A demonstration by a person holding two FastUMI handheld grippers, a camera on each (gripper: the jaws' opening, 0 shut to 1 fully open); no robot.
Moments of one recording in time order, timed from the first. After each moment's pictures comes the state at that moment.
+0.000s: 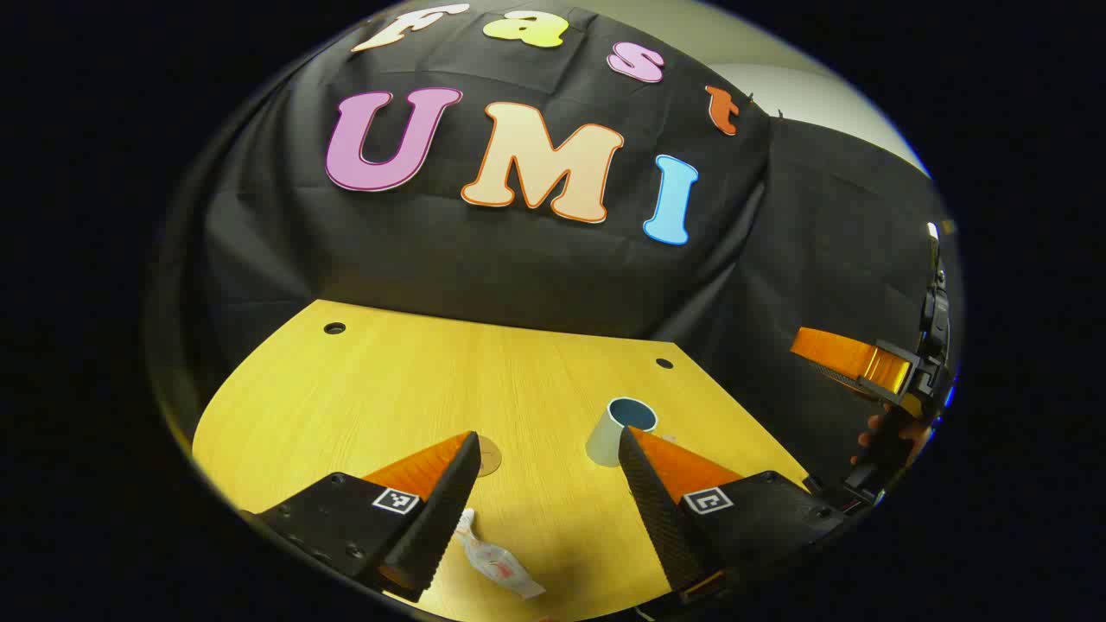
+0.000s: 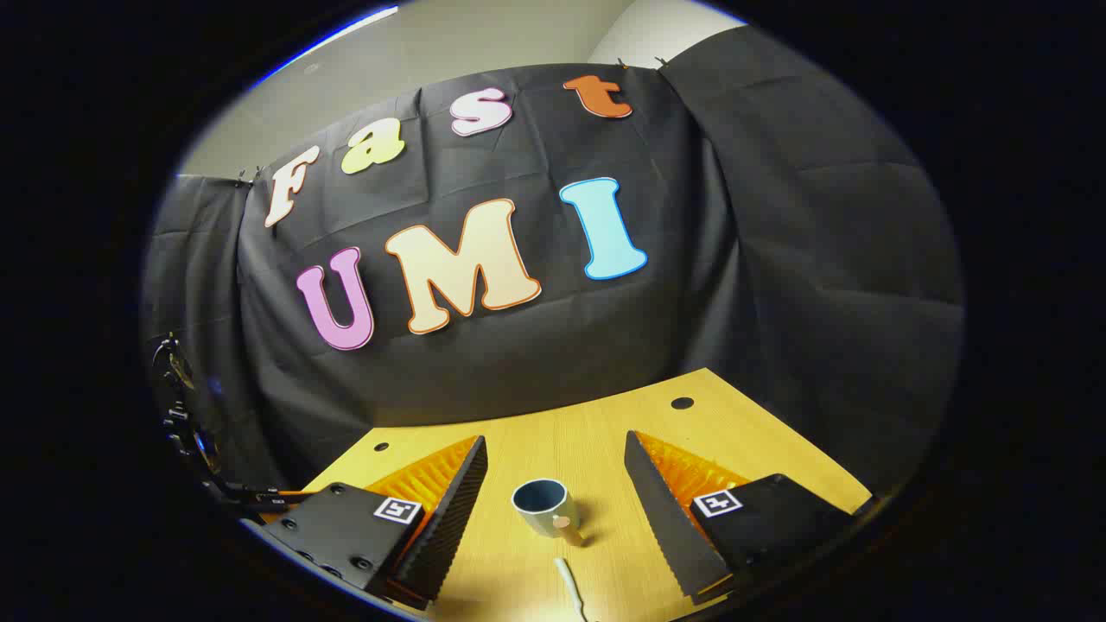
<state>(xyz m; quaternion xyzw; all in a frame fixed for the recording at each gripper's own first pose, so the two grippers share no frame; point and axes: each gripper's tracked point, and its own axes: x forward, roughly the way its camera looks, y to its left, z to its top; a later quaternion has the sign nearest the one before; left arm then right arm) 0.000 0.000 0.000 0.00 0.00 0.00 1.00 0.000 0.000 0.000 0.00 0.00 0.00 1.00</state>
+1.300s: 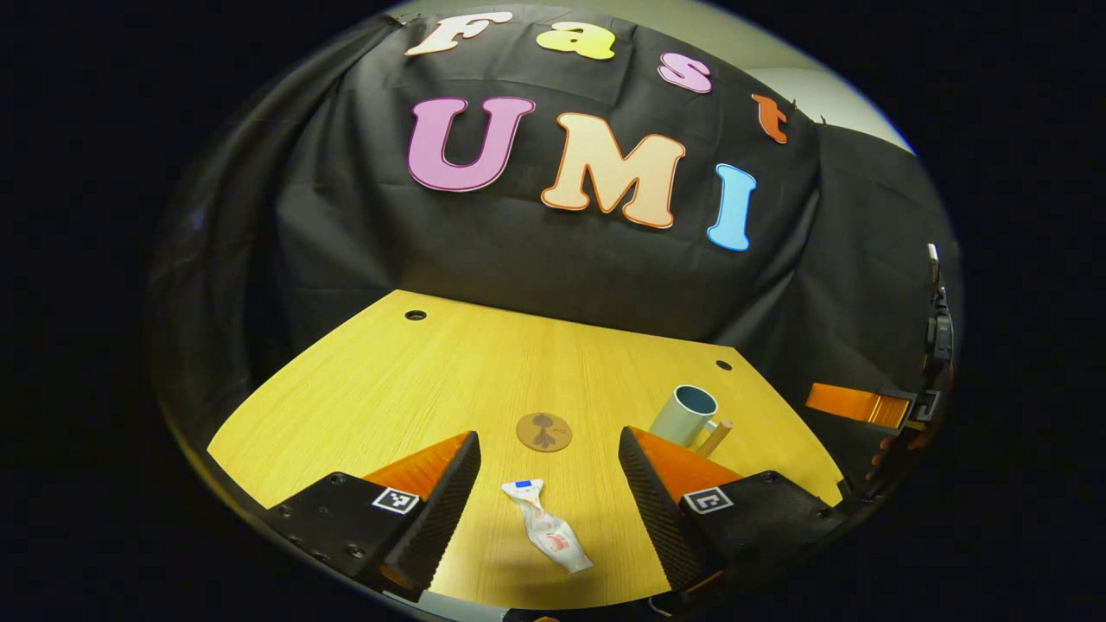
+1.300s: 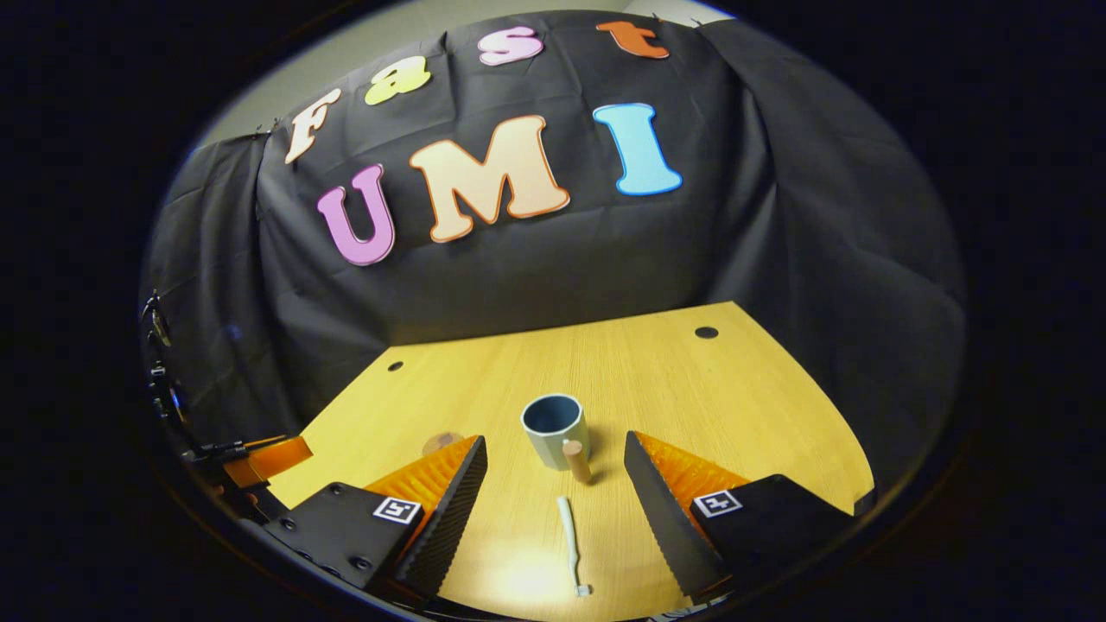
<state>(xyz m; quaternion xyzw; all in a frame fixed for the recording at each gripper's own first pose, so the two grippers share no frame) -0.050 0.056 -0.031 -0.03 -0.01 0.11 0.99 -0.007 0.003 -0.104 -0.04 0.16 0.04 0.98</state>
